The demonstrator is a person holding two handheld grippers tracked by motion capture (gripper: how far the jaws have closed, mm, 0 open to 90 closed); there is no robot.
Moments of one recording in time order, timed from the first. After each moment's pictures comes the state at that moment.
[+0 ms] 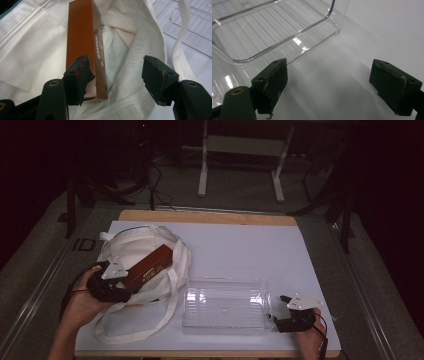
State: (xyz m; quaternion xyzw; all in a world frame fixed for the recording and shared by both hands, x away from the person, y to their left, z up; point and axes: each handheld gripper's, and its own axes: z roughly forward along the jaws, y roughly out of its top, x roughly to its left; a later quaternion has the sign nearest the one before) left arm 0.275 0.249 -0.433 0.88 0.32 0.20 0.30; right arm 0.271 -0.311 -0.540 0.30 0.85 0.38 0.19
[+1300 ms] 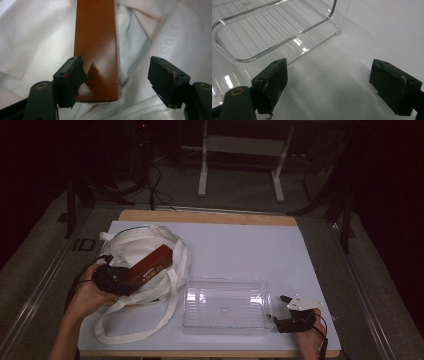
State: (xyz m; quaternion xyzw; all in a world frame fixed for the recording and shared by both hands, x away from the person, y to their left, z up) left arm 0.312 0.257 -0.458 0.88 0.38 0.16 0.26; right arm 0.270 -0.311 -0.540 0.30 0.85 0.38 0.19
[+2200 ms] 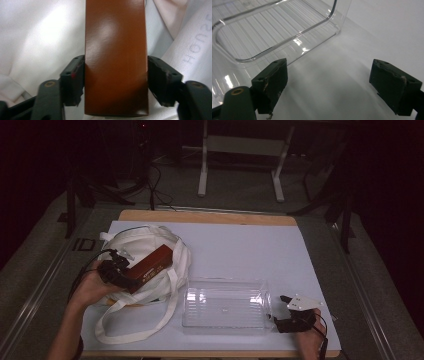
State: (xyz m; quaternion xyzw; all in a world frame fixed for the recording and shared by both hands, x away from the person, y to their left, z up) left arm 0.346 0.260 -0.473 0.89 0.40 0.09 0.21; right arm 0.270 -0.311 -0.540 0.29 0.85 0.38 0.19
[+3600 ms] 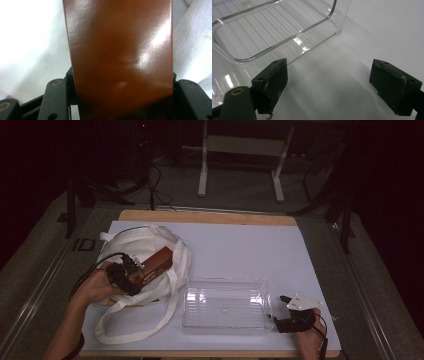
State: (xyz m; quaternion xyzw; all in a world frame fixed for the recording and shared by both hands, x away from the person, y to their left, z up) left arm 0.356 0.245 -0.490 0.93 0.34 0.05 0.11; right arm 0.271 -0.310 -0.540 0.30 0.86 0.38 0.19
